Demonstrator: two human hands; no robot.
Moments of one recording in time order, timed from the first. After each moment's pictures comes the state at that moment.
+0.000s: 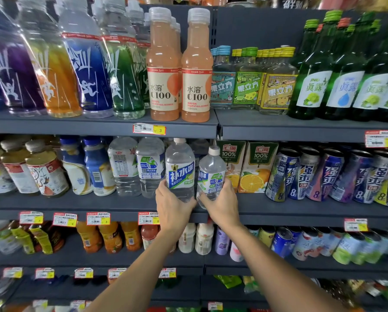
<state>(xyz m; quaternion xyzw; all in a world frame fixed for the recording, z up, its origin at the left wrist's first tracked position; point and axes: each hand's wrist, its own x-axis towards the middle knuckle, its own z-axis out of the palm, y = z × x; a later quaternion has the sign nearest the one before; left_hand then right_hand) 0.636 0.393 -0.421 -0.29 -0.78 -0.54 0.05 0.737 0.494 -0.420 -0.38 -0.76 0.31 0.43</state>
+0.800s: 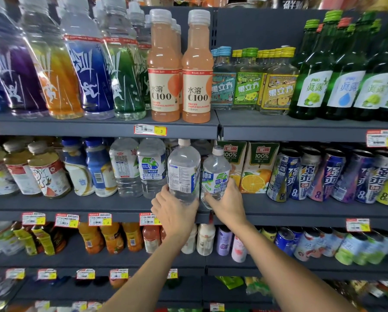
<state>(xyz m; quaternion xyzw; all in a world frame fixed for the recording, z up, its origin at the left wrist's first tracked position) 0.647 0.398 -0.427 -0.23 -0.86 -0.45 0.09 0.748 0.505 -0.416 -0.36 -0.78 0.31 0.41</state>
